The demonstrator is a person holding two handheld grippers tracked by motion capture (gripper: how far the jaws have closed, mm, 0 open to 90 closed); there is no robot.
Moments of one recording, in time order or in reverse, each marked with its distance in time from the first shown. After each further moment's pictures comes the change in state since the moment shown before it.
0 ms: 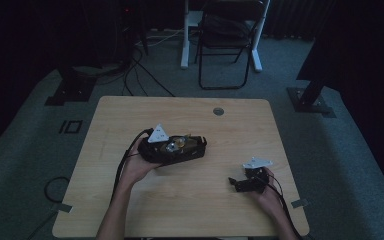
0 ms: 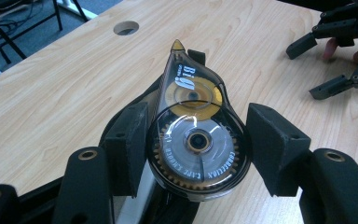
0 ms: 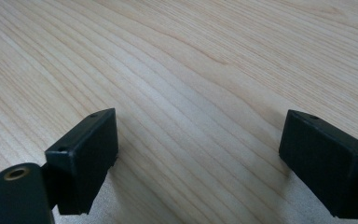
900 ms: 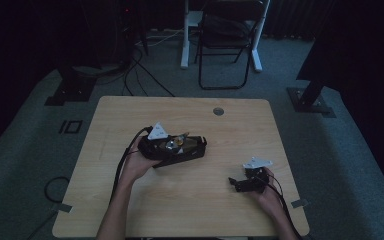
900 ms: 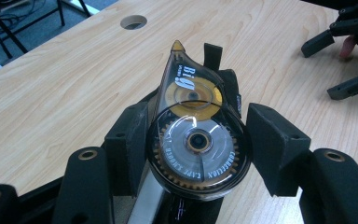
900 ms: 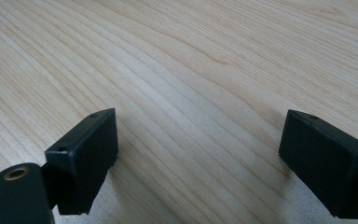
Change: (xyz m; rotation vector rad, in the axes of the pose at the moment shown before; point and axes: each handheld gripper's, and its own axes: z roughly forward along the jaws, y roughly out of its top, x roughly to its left) left arm 0.014 -0.006 0.011 0.001 0.002 -0.024; right arm 0.000 0.000 0.000 0.000 0.000 -0.001
